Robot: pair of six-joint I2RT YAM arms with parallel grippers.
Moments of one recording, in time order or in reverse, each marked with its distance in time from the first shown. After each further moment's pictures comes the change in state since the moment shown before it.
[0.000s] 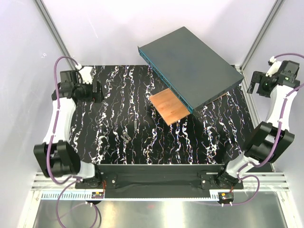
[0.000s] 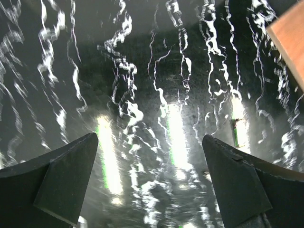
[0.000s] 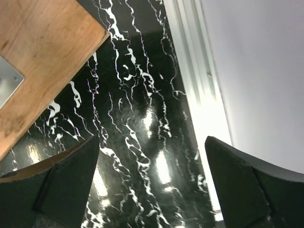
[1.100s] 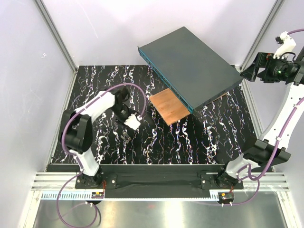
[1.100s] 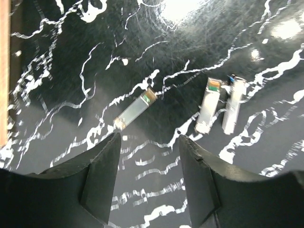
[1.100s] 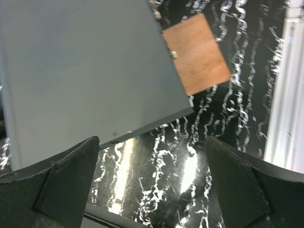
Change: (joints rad) left arm -0.481 0.322 0.000 -0.447 0.226 1.831; right arm 0.000 -0.039 0.589 -0.518 -0.540 -0.092
